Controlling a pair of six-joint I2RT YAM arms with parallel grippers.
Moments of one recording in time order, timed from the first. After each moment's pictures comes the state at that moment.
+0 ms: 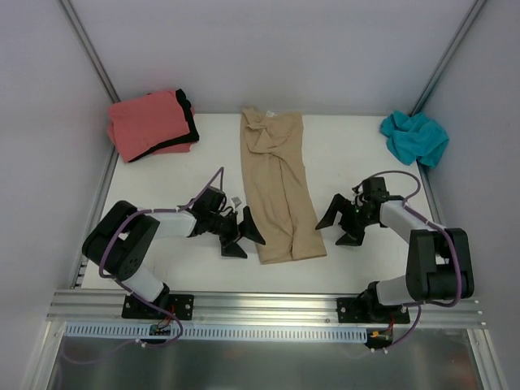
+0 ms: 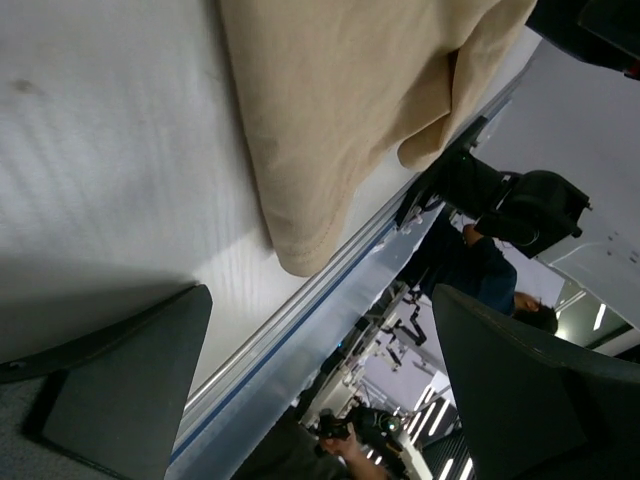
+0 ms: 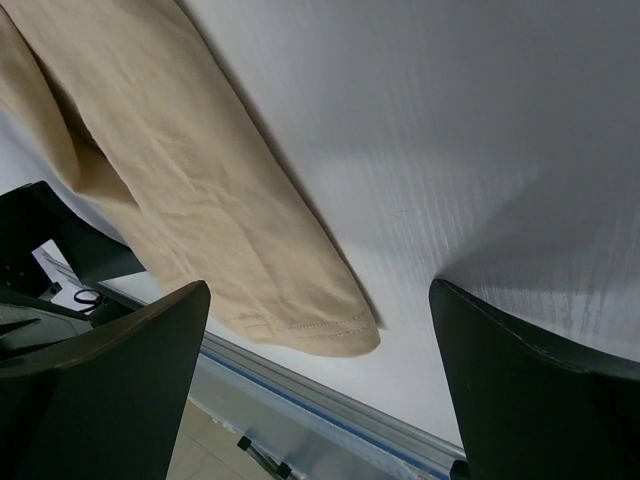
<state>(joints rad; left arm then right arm) -0.53 1.59 0.59 0.01 0.78 -0.96 0.07 1.43 0.70 -0.57 -0.50 0.51</state>
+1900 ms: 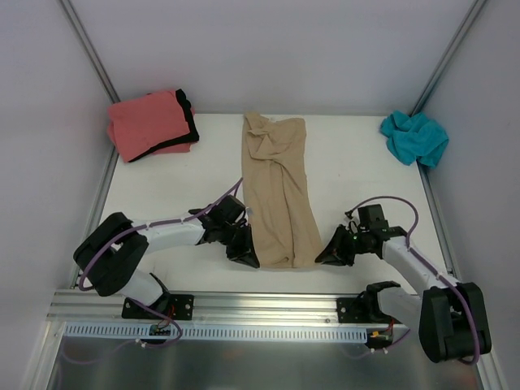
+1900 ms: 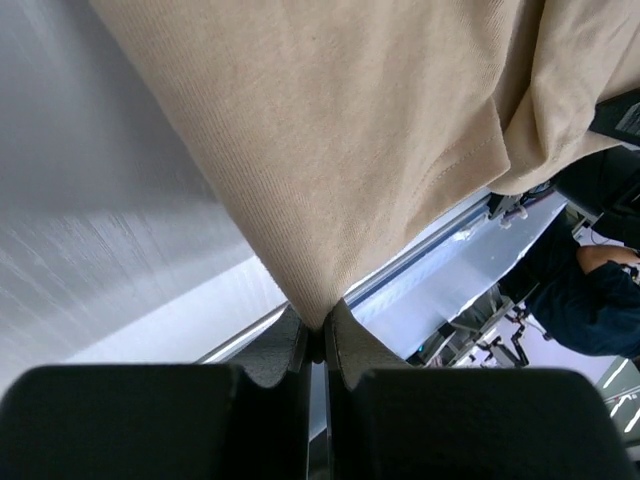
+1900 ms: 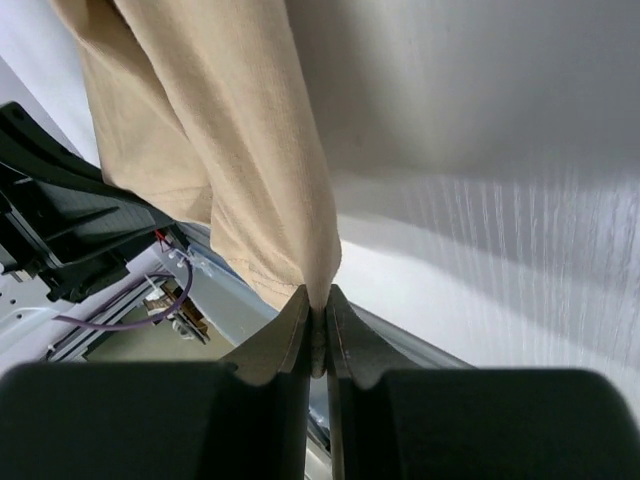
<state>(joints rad) -0.78 1.49 0.67 -0.27 0.52 -0.93 0.20 1.07 0.42 -0.57 -0.65 0.67</state>
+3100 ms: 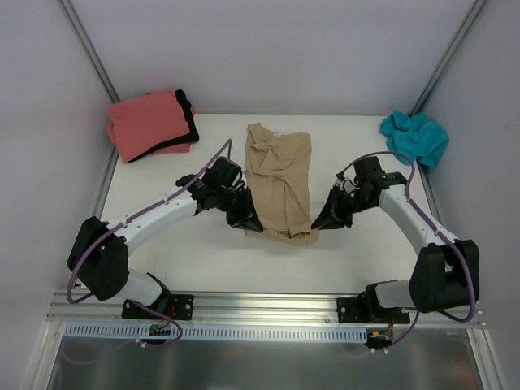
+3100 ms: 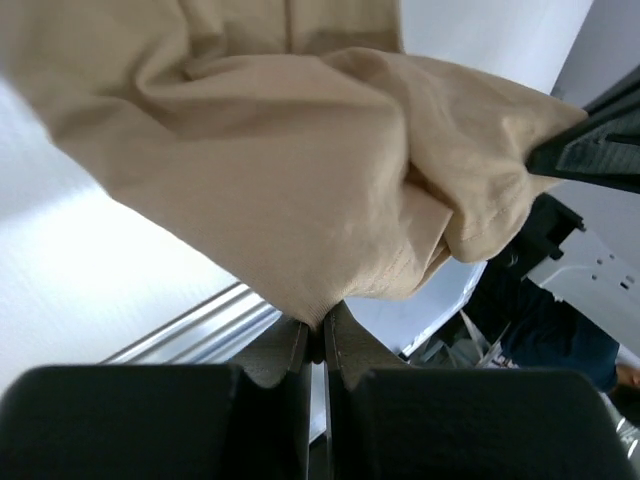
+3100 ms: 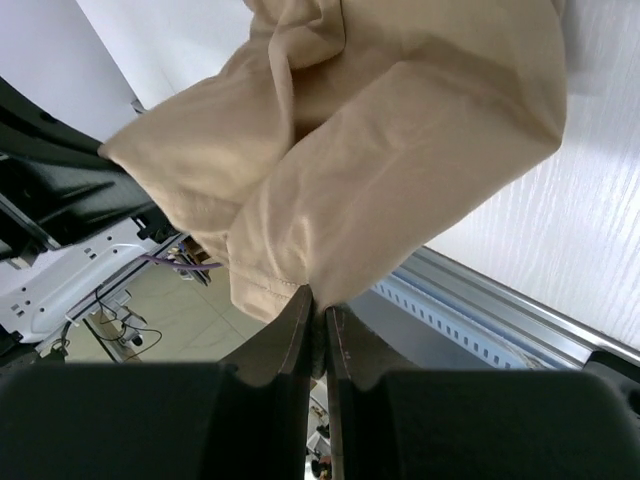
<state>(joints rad) -0.68 1.44 1.04 -0.59 0.50 -0.88 0.21 1.34 0.96 -0.95 -0.75 0.53</state>
